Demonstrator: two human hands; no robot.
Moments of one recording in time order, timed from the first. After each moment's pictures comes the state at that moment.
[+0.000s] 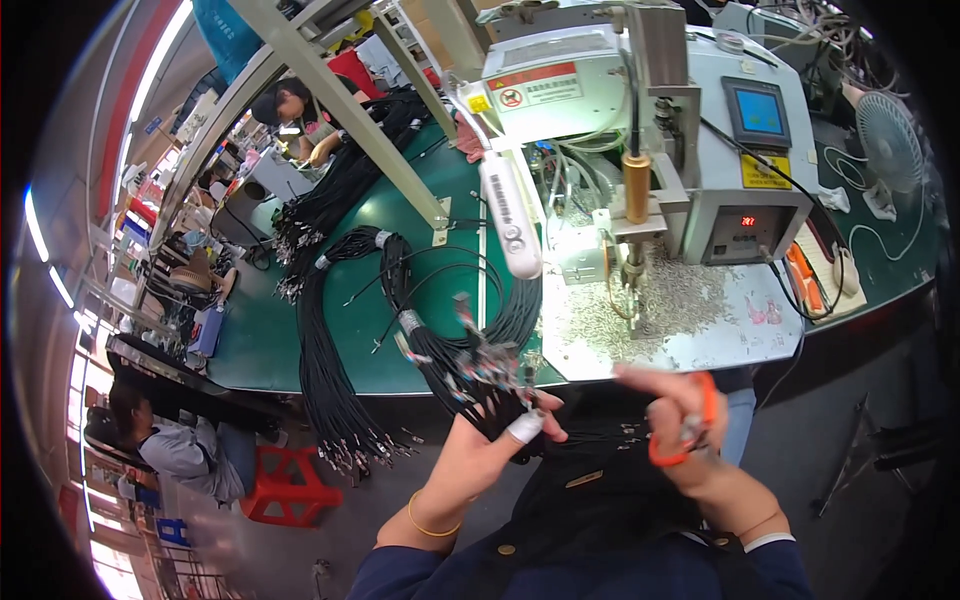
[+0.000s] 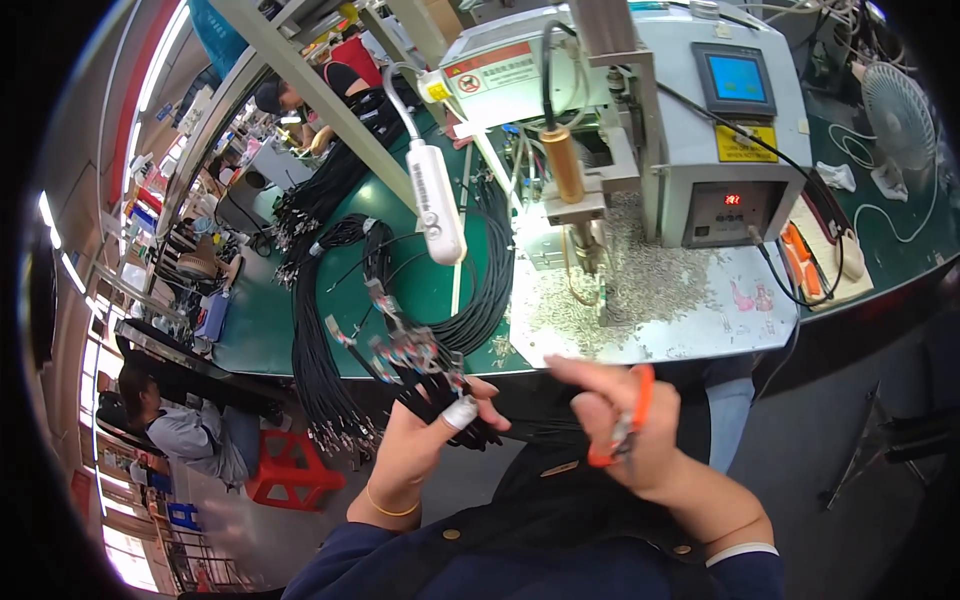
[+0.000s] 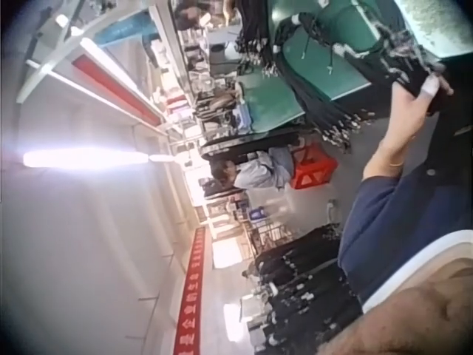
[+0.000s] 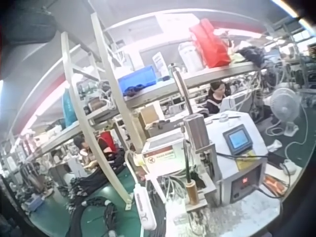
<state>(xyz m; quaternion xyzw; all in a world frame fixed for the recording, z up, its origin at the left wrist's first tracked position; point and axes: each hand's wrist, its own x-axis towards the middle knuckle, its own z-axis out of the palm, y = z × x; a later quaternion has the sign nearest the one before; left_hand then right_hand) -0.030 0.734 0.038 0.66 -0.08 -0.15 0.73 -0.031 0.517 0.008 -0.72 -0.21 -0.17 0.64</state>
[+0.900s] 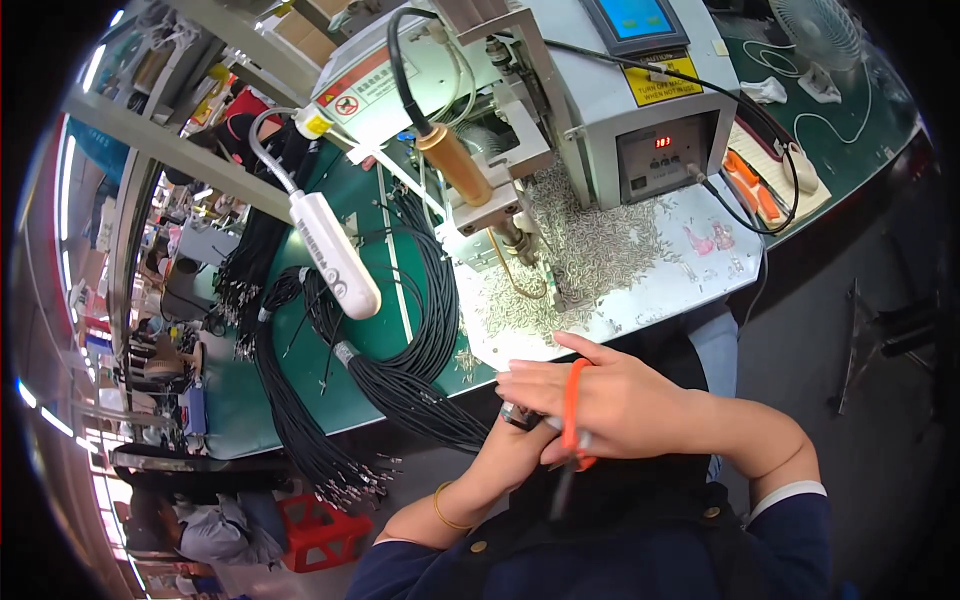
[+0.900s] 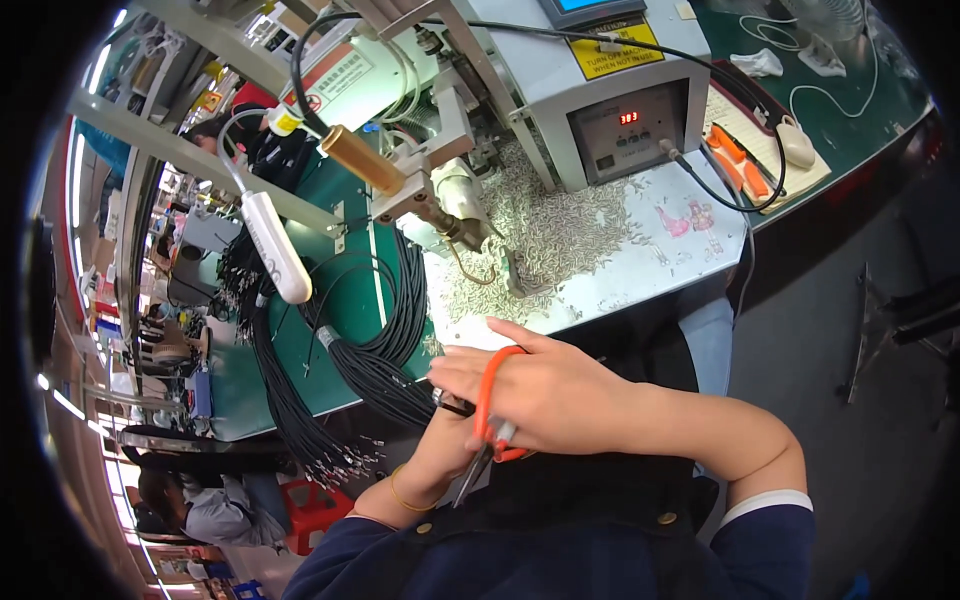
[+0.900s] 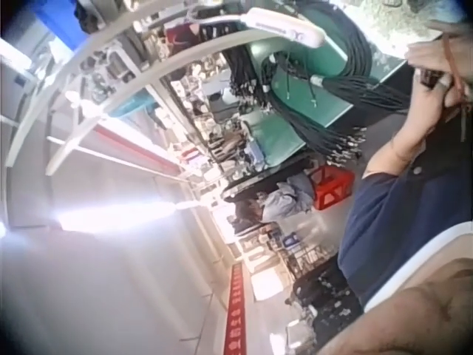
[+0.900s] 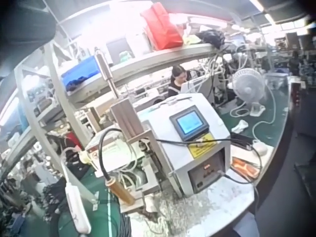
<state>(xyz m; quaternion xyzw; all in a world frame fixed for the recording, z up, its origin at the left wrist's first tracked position) -0.022 0.668 -0.020 0.67 -0.07 -0.25 0.70 -0.008 0.492 0.004 -0.81 -0.42 -0.12 0.39</state>
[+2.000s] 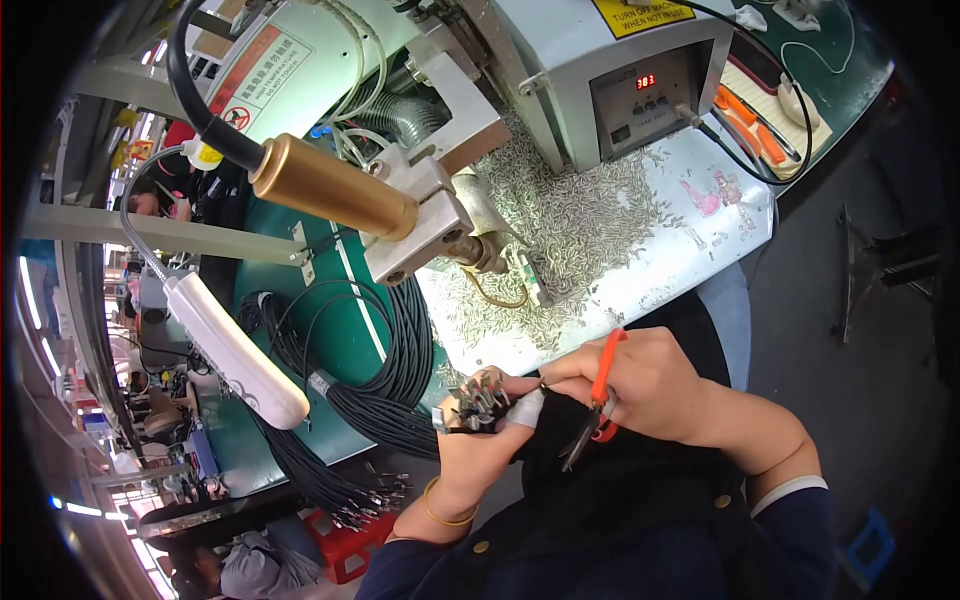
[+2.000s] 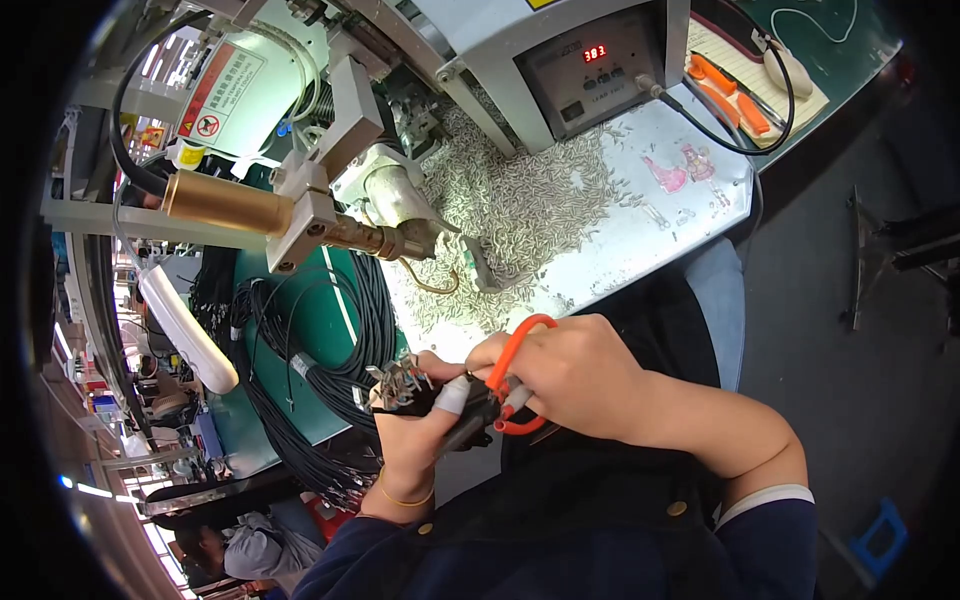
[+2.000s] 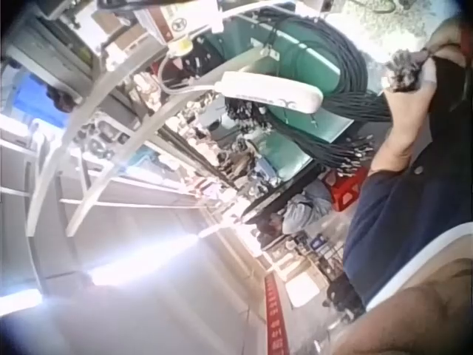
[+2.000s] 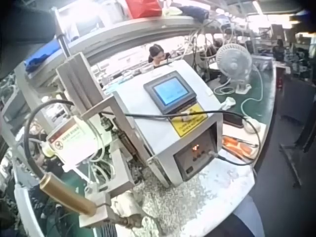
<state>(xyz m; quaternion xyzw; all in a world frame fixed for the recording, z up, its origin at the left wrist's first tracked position) 0.028 0.678 -0.015 0.79 -0.11 -0.15 0.59 0.002 0.492 -0.047 -0.85 -0.17 -0.17 0.47</state>
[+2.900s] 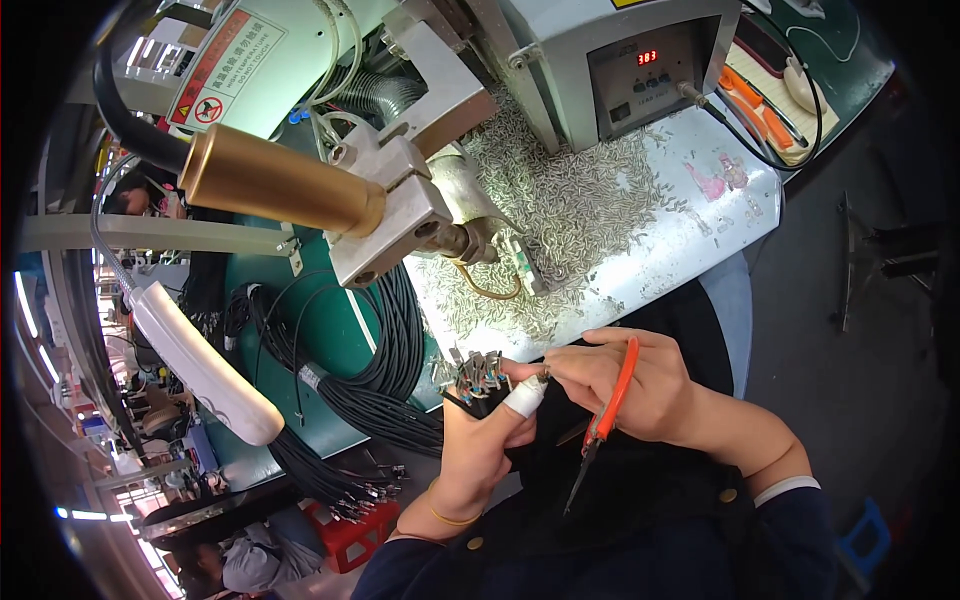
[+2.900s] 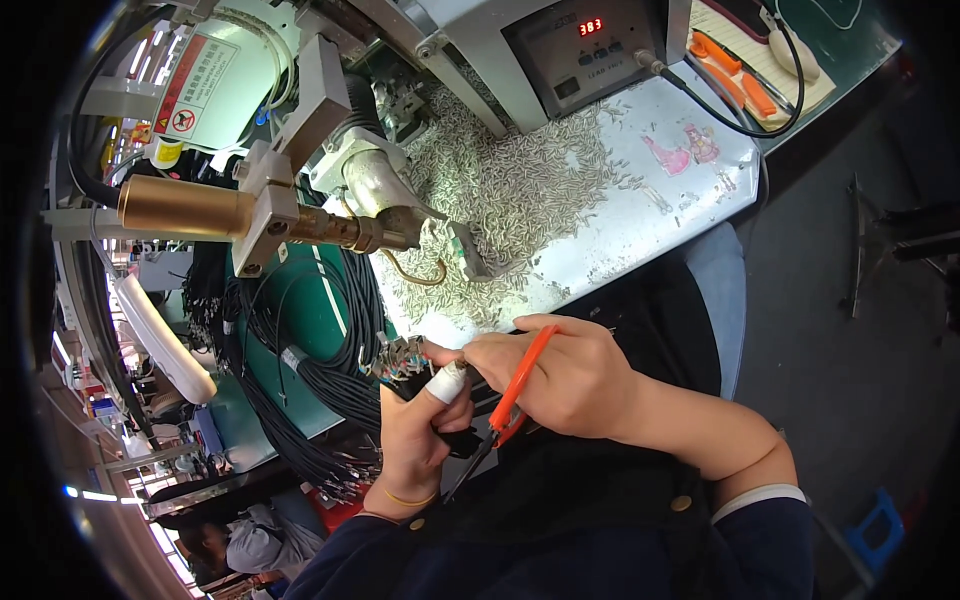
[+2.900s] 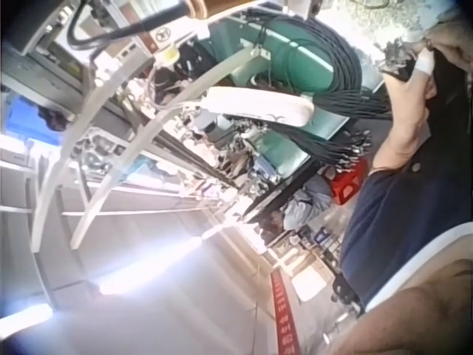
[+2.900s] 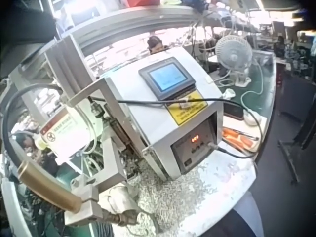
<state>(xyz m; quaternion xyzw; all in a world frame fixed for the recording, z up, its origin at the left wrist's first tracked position) 0.027 0.670 -0.011 0.53 0.10 -0.32 0.78 0.001 0.505 -0.065 -0.83 -0.19 -0.36 0.38</state>
